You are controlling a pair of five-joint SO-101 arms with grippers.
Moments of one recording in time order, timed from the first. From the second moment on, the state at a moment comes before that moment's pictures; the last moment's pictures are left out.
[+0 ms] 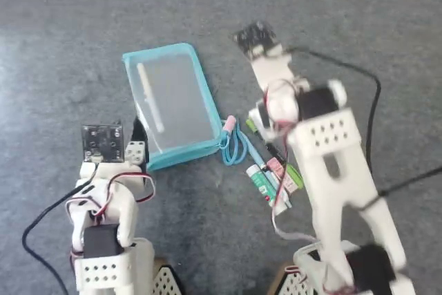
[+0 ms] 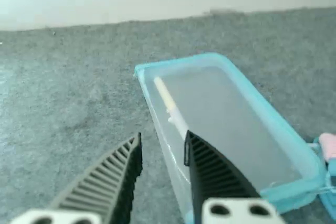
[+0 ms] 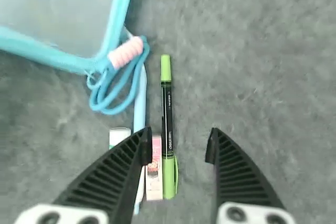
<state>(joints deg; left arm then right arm) -12.5 -93.1 85.1 48.8 -2.6 -21.9 -22.6 19.3 75.3 15.9</state>
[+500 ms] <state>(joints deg) -20.0 -93.1 85.1 49.2 -3.5 -26.5 -29.9 39.9 57.2 23.3</state>
